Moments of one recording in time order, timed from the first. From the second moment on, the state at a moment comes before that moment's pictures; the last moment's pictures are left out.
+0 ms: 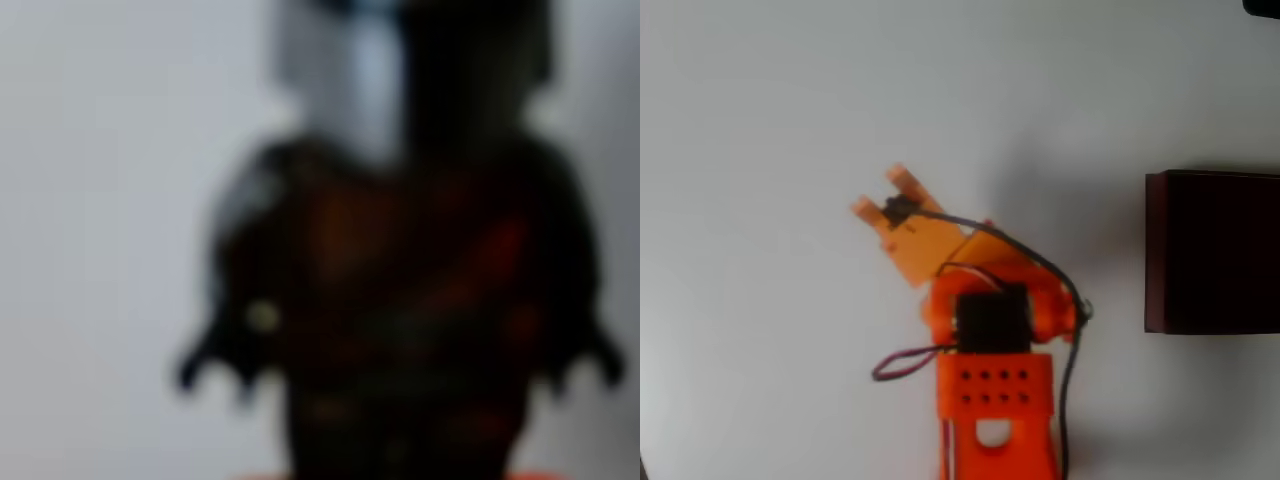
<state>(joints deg) -0.3 110.2 113.4 77.9 42.6</state>
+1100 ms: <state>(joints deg) 45.4 52.0 41.8 99.6 21.7</state>
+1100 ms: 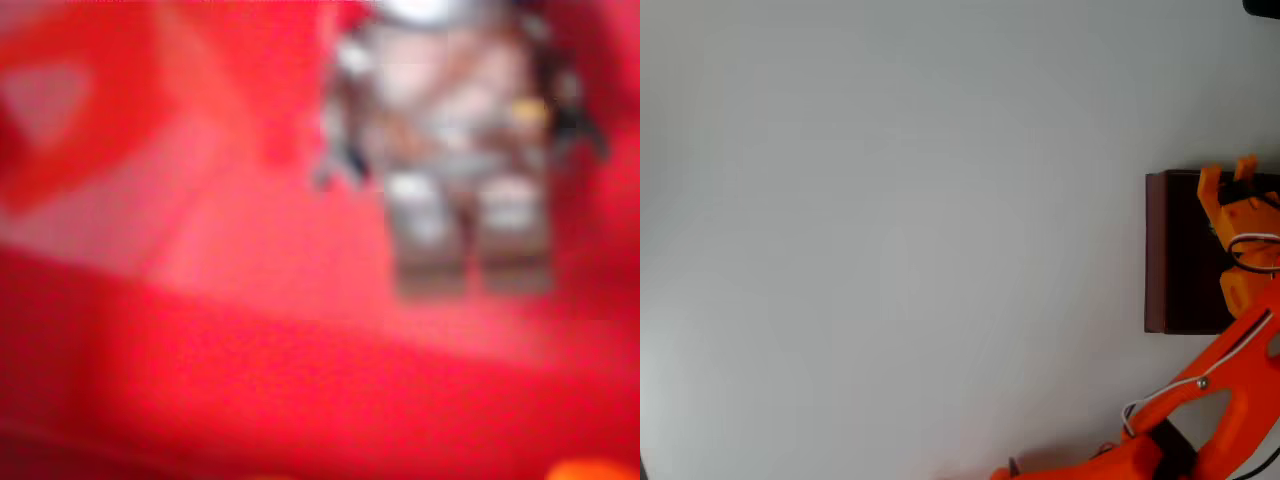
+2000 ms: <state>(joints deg) -28.5 158.7 148.8 68.0 8.9</state>
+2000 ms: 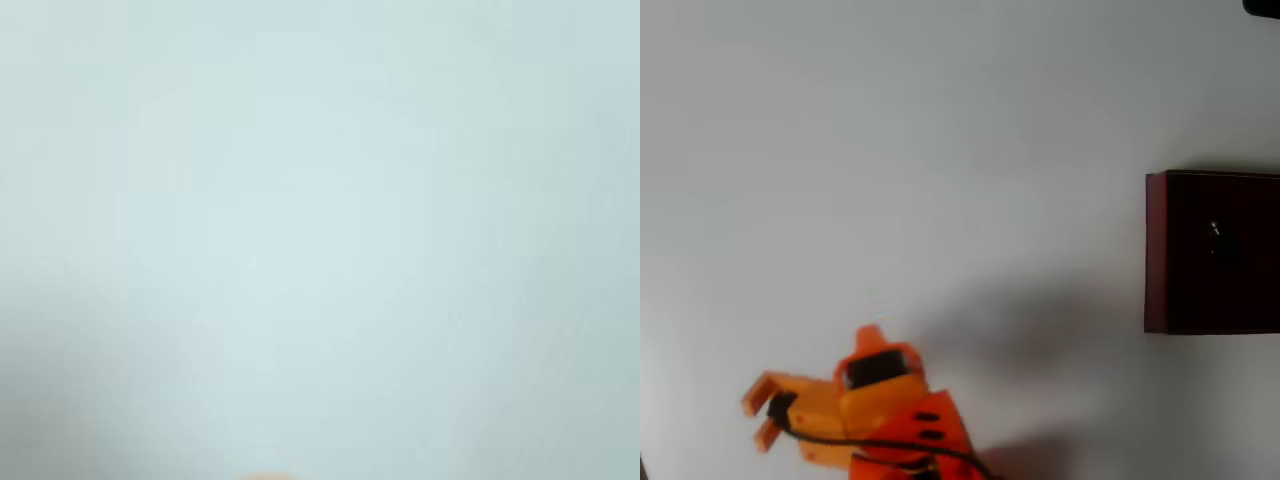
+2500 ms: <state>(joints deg) -38.5 194.2 172.8 74.4 5.5</state>
